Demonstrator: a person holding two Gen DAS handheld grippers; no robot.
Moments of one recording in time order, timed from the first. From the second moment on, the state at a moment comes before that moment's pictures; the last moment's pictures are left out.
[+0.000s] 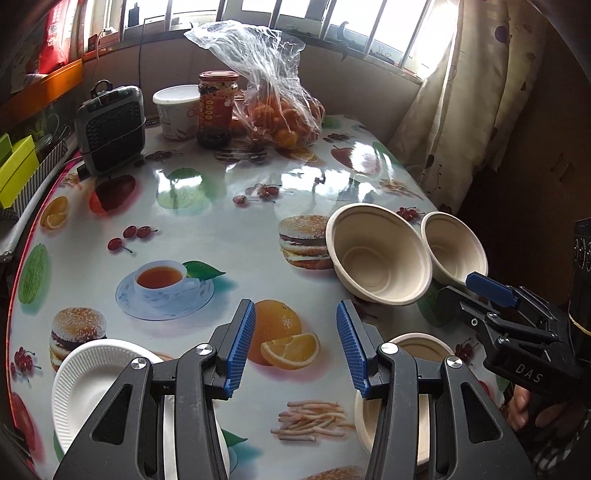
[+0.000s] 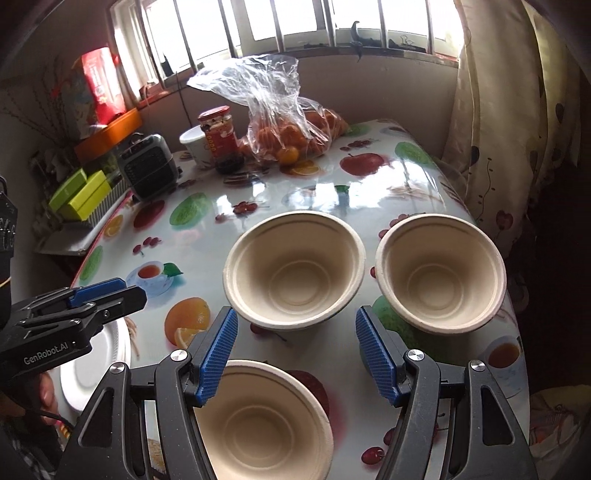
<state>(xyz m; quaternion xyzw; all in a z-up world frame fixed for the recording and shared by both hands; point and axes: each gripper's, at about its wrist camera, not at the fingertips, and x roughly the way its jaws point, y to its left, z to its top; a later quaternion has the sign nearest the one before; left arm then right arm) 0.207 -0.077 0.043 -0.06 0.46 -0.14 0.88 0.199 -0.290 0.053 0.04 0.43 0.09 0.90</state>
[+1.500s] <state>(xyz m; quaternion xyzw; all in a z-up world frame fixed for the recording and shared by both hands) 0.283 -0.110 -0.002 -0.10 0.51 -0.16 0.84 0.256 -0.333 0.022 0.09 0.44 0.14 0.88</state>
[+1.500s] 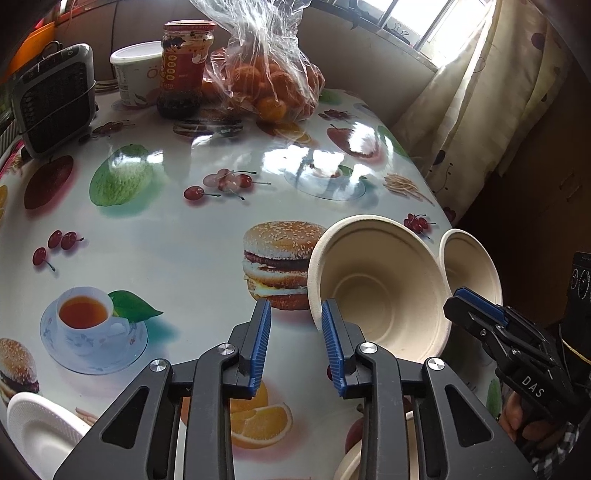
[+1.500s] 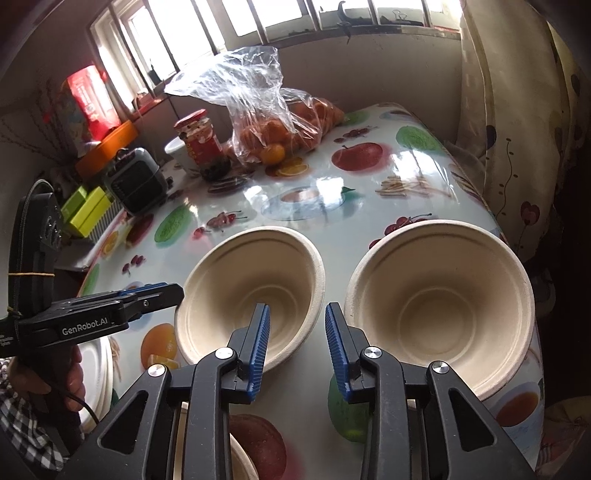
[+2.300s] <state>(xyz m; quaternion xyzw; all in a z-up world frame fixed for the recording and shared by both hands) 0.283 -0.114 0.001 -0.11 0.51 -0.18 0.84 0.257 -0.327 0.016 0.09 0.45 0.15 0.88</state>
